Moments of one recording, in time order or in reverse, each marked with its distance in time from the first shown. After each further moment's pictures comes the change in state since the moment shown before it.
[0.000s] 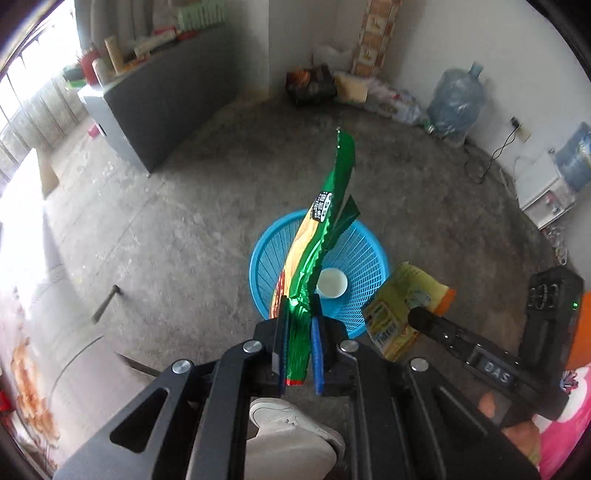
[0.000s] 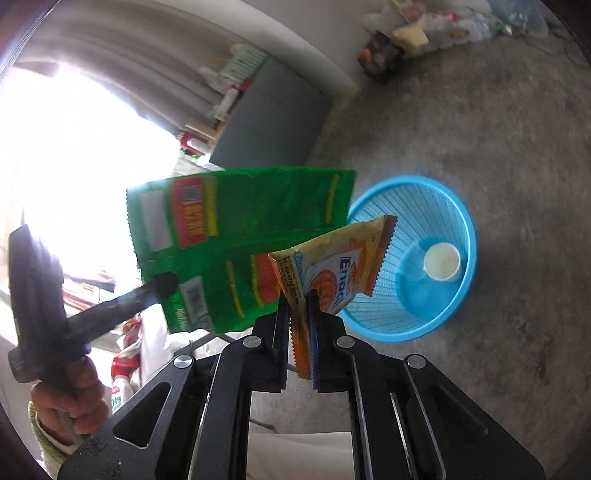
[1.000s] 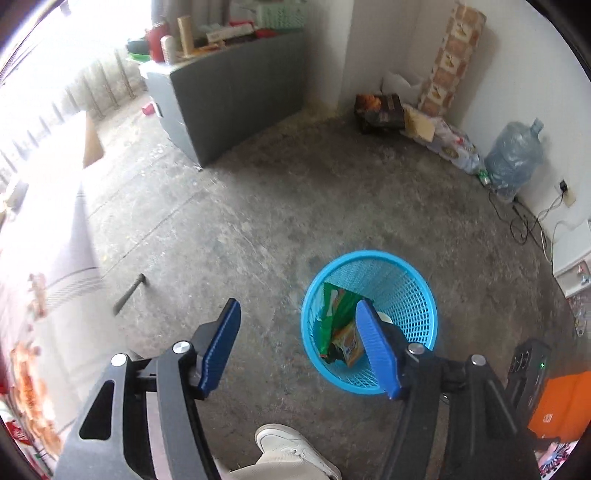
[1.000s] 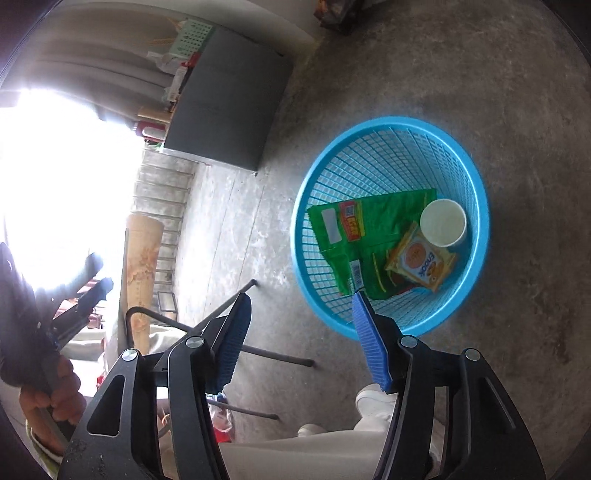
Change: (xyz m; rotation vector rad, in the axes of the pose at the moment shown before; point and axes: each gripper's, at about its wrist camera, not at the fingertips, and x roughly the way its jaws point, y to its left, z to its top) left arm 0.005 0.078 0.018 -0.224 -0.120 0.118; right arm 0.061 -0.040 0.007 0.118 0.119 -0.036
